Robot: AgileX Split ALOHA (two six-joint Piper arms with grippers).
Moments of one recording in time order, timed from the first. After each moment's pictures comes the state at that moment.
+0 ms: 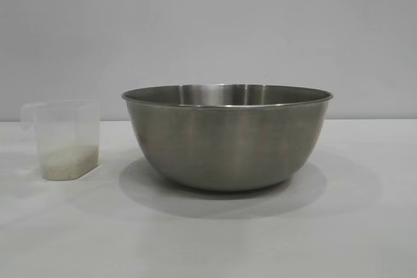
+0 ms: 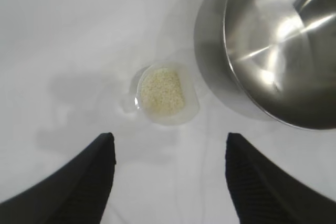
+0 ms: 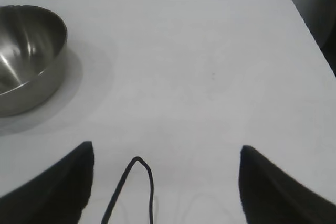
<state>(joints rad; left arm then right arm) -0.18 1.48 -1.35 -0.24 1.07 0.27 0.06 -0.02 -0.49 0.01 1.14 0.01</state>
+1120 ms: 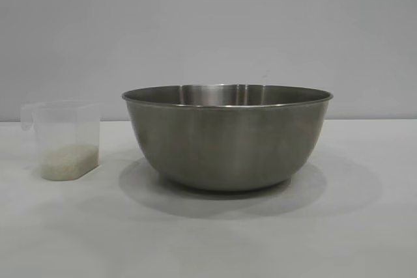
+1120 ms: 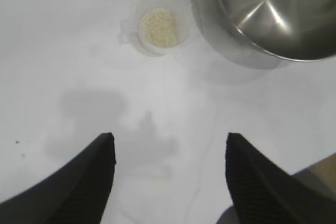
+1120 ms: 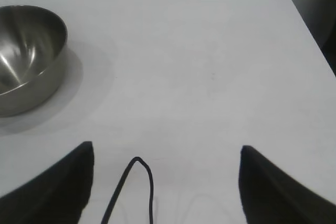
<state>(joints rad) -0.18 1.09 -0.96 -0.22 0.97 0.18 0.06 -0.02 -0.49 0.02 1.14 0.01</state>
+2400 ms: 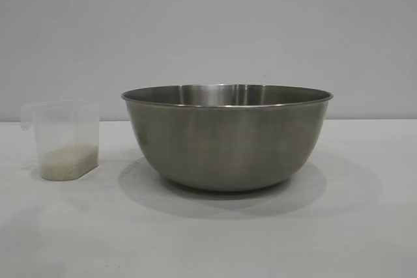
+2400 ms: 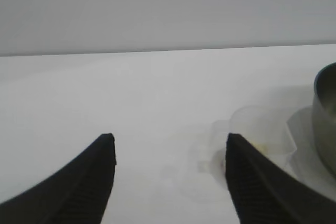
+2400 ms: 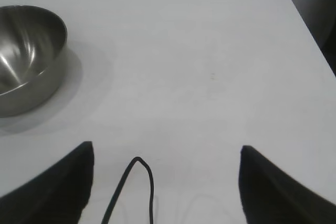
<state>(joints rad) -0.18 1.09 0.01 -0.10 -0.82 -0.01 0.06 -0.02 -0.49 0.02 1.14 0.01</state>
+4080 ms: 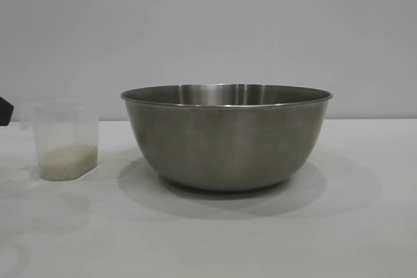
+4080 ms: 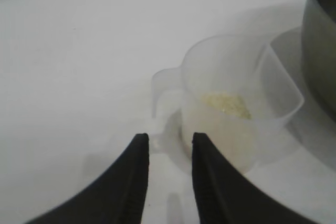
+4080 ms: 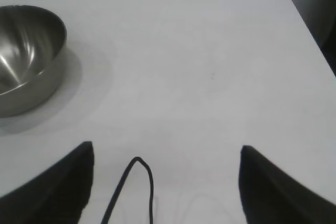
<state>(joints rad) -0.18 1.86 -0.24 0.14 -1.14 -0.04 0.06 -0.02 -0.49 0.02 1.14 0.01</state>
